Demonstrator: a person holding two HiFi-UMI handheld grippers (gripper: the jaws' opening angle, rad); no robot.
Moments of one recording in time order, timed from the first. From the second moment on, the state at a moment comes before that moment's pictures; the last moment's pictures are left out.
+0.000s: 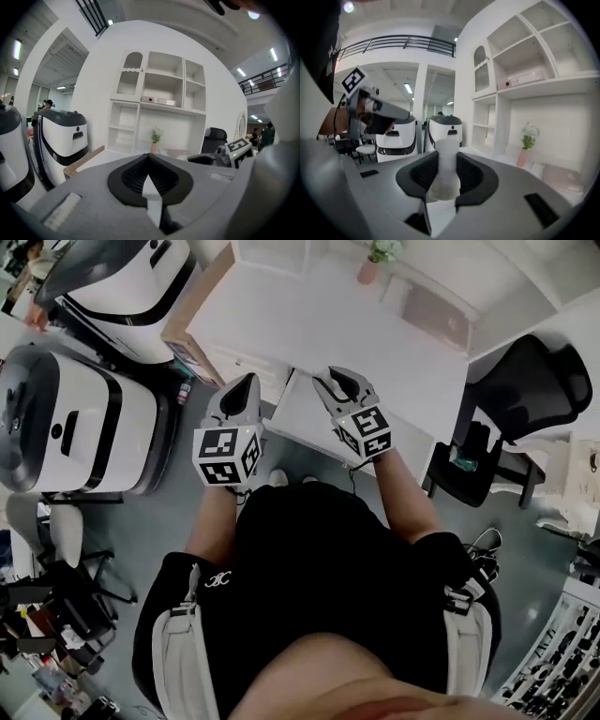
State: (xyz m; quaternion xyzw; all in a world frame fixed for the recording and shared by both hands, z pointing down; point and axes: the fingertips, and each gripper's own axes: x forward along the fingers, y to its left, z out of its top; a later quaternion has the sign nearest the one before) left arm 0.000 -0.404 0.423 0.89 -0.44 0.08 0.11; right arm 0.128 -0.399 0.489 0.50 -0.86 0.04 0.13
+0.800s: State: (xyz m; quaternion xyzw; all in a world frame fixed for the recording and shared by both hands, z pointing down) left arm 0.165 -0.396 0.398 0.96 -0.26 0.09 0.07; right arm 0.315 -0.288 0.363 0.78 -0.63 -0.04 0.01
